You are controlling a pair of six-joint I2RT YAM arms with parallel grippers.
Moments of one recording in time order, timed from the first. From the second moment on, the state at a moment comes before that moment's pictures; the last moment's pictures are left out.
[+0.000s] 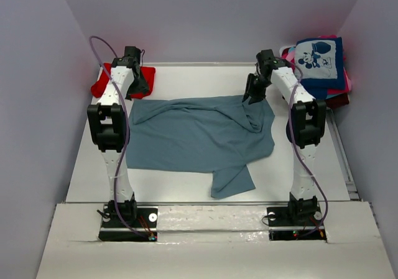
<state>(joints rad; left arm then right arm) -0.04 2.16 2.02 -0.98 -0.25 -0.47 0.16 2.25 2.10 -1.01 -0.22 0.43</state>
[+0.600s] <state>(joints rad) -0.05 2.13 1.95 -0.98 -0.25 -0.46 0.22 2.31 2.06 -0.95 -0.23 0.44</state>
